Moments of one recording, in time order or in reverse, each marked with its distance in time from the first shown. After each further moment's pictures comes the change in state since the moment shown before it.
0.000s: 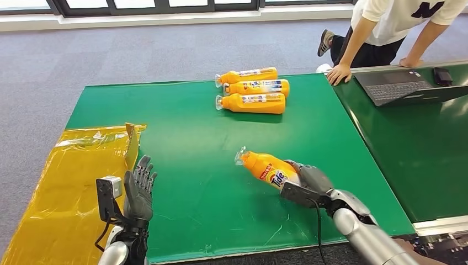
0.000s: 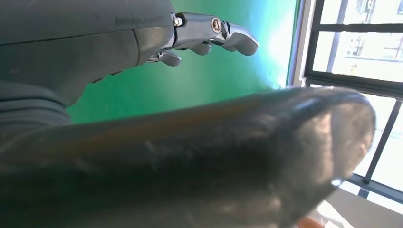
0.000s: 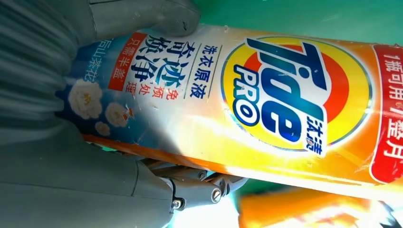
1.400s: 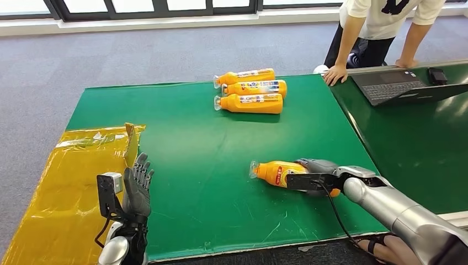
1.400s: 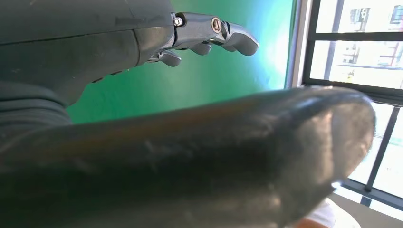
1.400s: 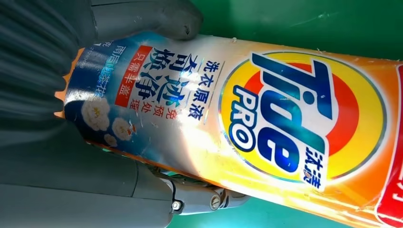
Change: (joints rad) left arm -0.055 0.017 -0.005 0.054 0.009 0.033 -0.008; right arm -0.408 -0.174 0.522 0.251 -0.199 0.378 0.204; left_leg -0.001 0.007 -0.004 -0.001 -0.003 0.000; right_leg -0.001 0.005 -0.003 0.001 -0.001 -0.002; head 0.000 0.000
